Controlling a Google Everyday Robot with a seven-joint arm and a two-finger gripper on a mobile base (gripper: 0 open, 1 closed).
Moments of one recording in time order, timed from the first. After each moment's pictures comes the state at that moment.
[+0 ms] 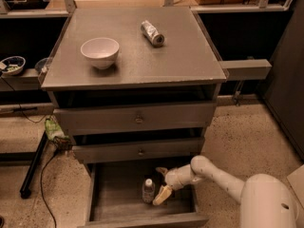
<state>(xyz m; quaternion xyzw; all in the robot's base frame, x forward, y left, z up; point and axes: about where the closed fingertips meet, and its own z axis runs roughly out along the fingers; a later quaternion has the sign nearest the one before) 0.559 -0.023 0.259 -0.54 0.69 0.39 0.29</state>
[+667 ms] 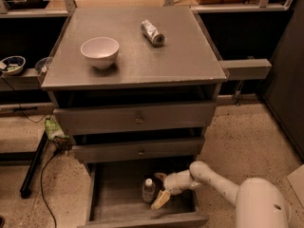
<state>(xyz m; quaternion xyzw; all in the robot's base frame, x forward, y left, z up) 0.544 -0.015 0.235 -0.52 0.69 0.42 0.28</state>
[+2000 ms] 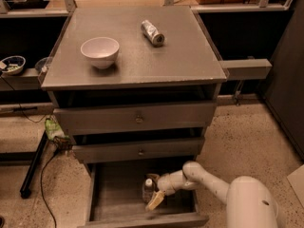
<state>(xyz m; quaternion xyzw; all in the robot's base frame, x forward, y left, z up) 0.539 0.018 0.228 -0.53 0.66 0.44 0.28</state>
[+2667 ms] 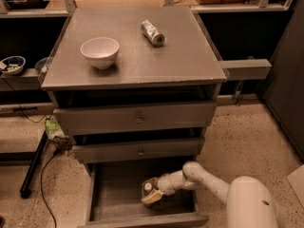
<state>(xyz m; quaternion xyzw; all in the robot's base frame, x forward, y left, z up) 0.539 0.018 0.228 -0.53 0.66 0.44 0.28</state>
